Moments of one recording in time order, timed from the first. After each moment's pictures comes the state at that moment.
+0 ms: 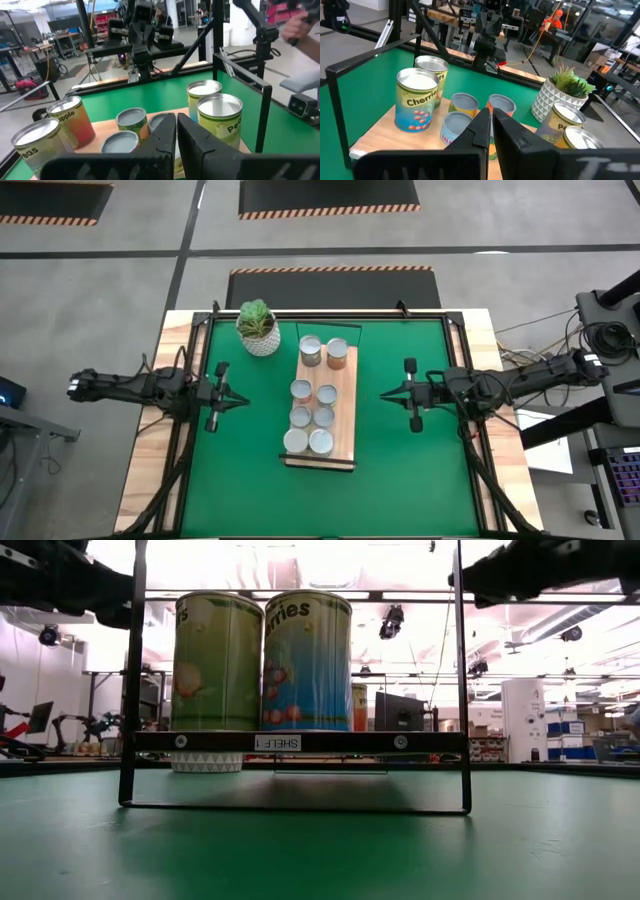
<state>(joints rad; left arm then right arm) -0.11 0.20 0.22 -0.09 0.01 0.15 0.14 0.79 0.41 0.25 0.08 -0.28</state>
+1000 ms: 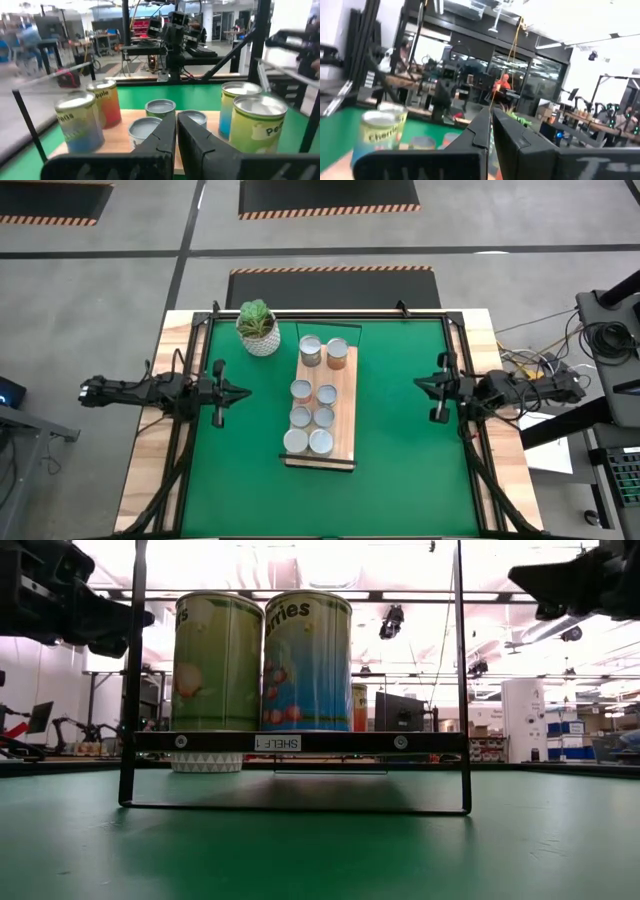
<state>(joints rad) -0.11 0.01 0.07 -0.05 -0.18 0.06 0.14 0.10 0.04 0.33 0.22 -0.36</state>
